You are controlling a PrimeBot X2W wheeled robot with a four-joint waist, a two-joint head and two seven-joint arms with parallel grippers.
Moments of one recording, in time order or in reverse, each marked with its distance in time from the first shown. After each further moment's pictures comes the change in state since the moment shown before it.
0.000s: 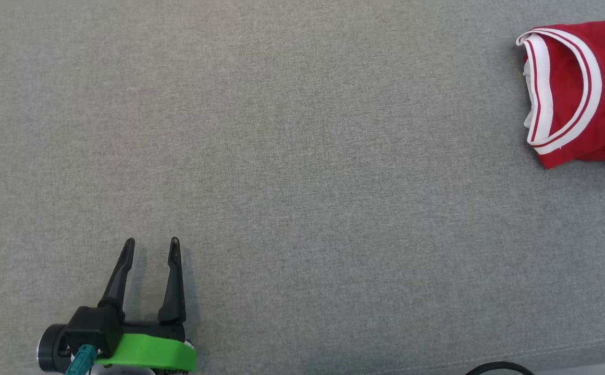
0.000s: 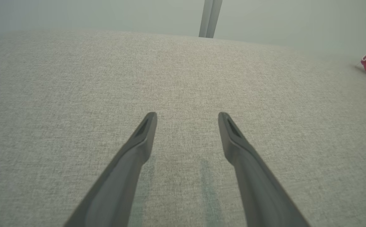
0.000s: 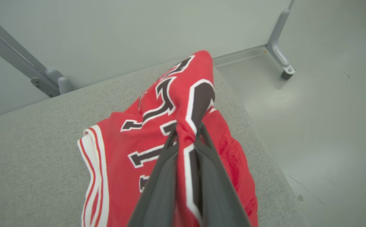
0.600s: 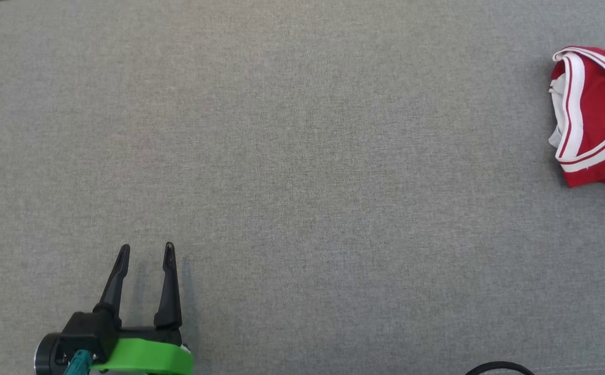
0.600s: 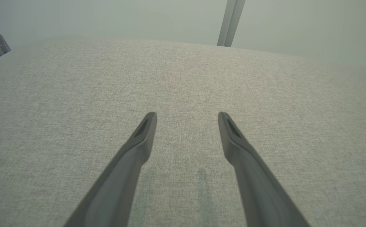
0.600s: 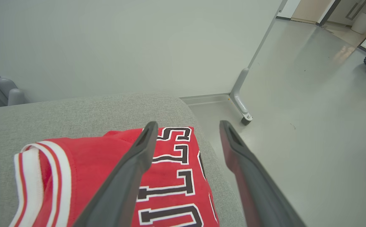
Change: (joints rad) left arm 0.002 0.000 0.011 0.002 -0.011 0.007 0.000; right arm 0.005 0.035 -0.132 0.239 -0.380 0.001 -0.388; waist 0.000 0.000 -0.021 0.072
